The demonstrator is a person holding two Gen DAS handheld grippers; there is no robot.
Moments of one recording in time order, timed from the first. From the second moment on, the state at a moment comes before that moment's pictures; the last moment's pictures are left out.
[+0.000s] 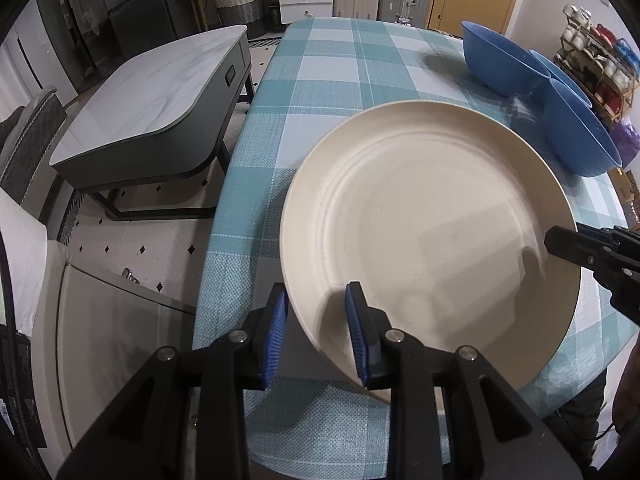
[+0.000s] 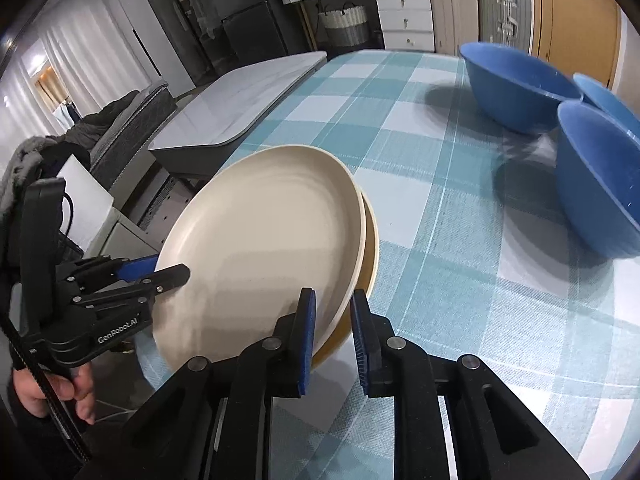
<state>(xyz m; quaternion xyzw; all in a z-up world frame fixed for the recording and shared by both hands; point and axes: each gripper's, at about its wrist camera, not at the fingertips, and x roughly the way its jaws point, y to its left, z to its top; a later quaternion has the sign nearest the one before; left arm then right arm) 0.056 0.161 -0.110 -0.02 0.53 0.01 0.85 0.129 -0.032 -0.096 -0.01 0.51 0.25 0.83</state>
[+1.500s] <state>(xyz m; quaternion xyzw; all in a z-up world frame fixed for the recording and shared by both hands) 0.050 0.170 -0.106 -0.05 0.53 0.00 0.85 0.153 -0.026 -0.114 -0.05 0.58 0.28 0.77</state>
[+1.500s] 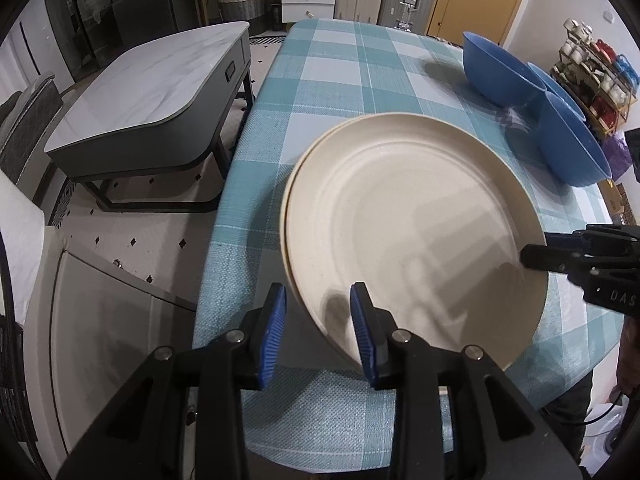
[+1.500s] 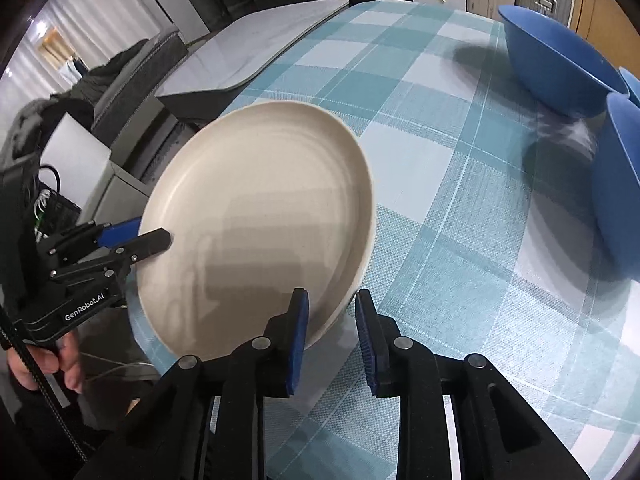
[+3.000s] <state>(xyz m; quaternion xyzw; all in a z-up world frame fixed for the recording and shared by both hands) 0.071 -0.021 0.015 -0.02 0.24 -0.05 0.97 0.049 -0.217 0.023 0.01 0.17 0.06 0.98</state>
